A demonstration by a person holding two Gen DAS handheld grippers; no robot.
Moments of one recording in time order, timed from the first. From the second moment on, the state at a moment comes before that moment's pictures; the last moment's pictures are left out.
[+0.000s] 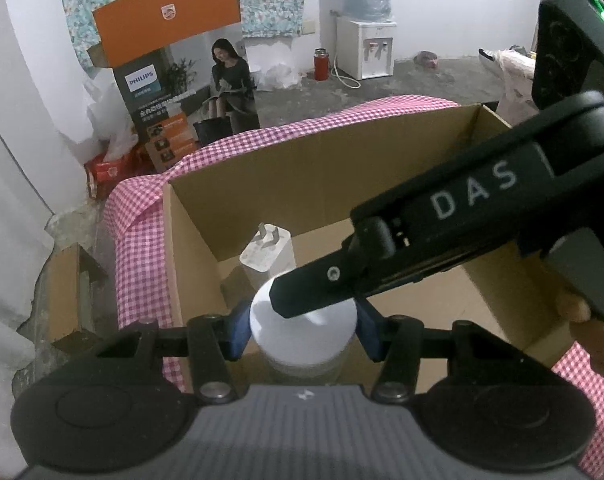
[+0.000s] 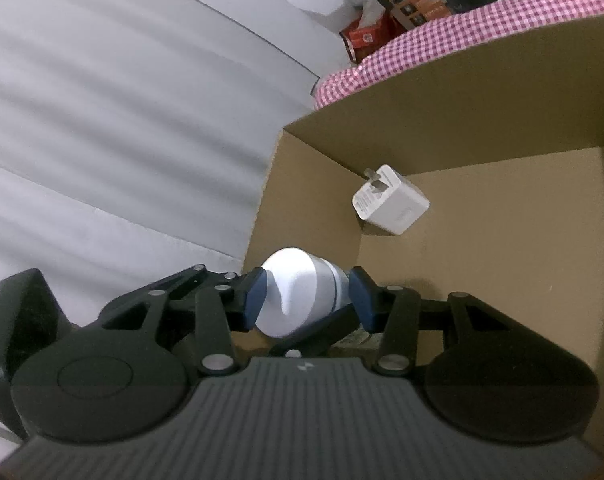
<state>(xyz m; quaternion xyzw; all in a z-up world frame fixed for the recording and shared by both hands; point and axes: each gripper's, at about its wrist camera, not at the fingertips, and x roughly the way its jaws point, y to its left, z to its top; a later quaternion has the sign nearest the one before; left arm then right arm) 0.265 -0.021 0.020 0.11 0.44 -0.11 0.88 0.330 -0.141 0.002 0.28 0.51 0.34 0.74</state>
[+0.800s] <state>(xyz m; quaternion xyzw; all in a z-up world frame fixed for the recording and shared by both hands) 0.128 0.014 0.099 0.04 0.33 -0.13 0.93 0.207 -0.207 0.097 0.25 0.37 0.36 0.82</state>
